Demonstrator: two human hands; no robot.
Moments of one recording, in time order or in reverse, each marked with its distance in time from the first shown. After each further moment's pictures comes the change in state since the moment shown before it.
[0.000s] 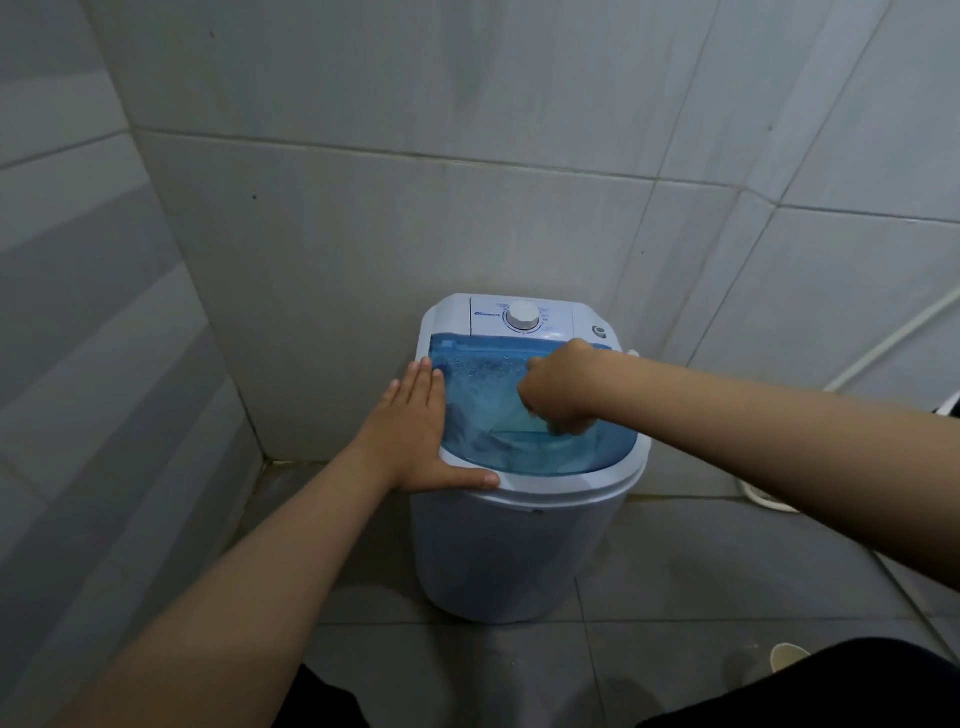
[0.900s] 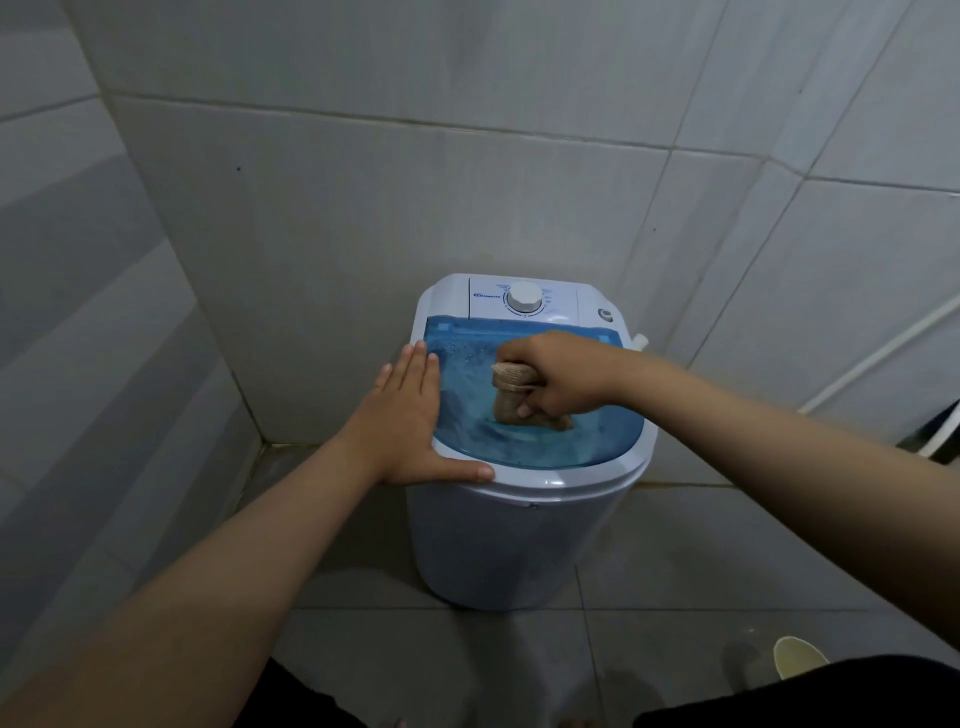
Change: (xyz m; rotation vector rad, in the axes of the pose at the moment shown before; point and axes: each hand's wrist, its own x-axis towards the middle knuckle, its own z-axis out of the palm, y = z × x) left_hand 0.004 -0.003 0.004 -0.018 0.022 0.010; right_hand 0.013 0.012 0.025 0.853 0.318 -0.130
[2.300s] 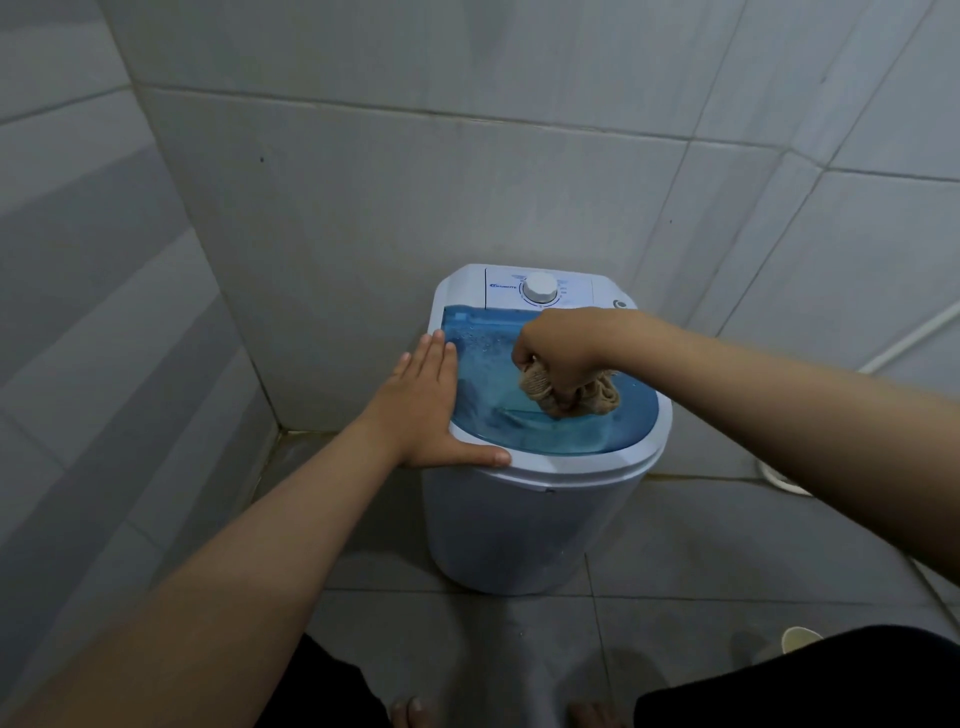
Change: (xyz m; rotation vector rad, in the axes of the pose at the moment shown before) left_hand -0.005 0.002 -0.003 -0.002 -0.013 -0.008; right_hand 0.009 -0.022 -0.021 -0.314 -0.200 0.023
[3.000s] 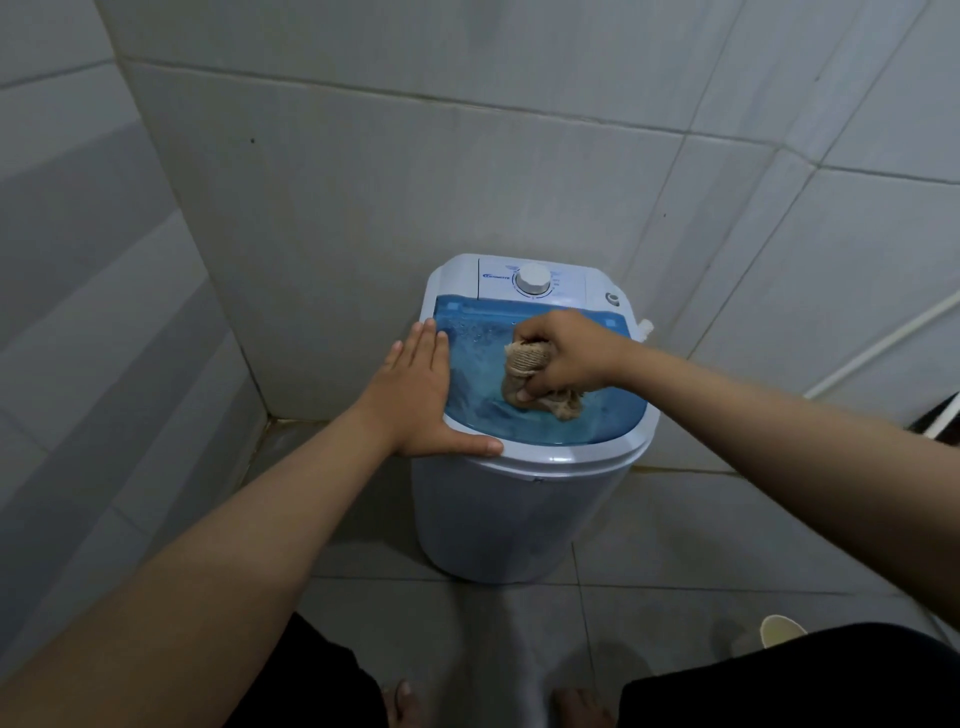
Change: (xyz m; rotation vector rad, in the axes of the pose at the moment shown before) left_hand 0.005 -0.001 0.006 0.002 0.031 -0.007; right_hand 0.005 0.019 0.041 0.508 0.326 -0.018
